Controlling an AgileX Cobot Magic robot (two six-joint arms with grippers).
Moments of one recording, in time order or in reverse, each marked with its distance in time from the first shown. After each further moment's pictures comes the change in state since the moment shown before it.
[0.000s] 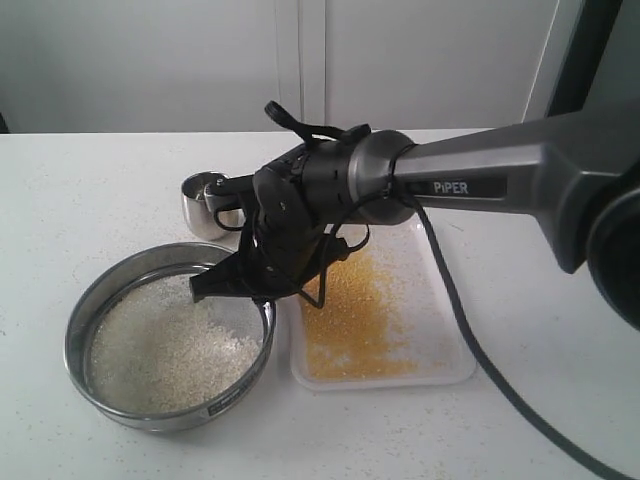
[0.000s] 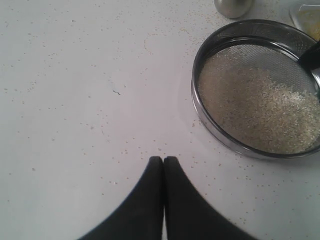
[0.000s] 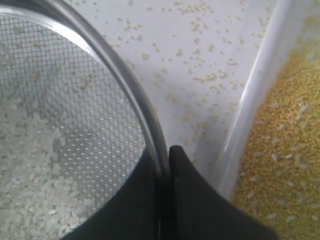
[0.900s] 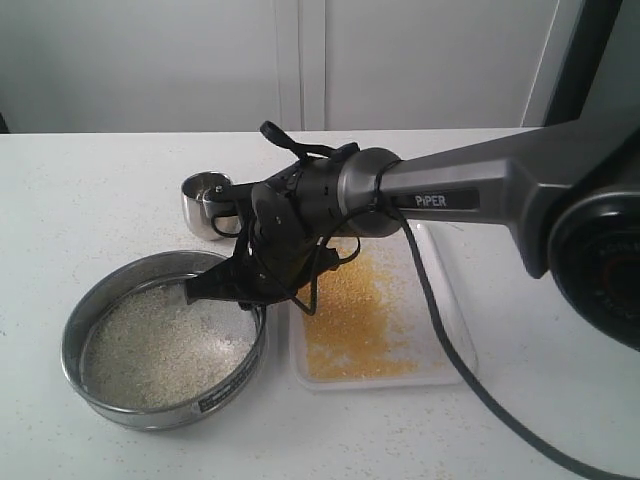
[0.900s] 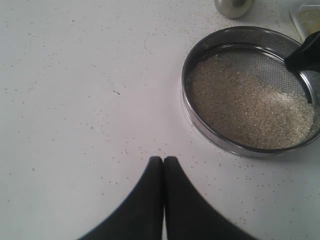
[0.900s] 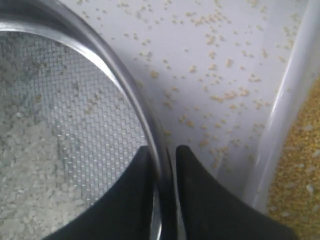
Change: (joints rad) left arm 0.000 0.000 0.000 0.000 0.000 0.000; right arm 0.000 0.055 -0.010 0.017 -0.078 0.011
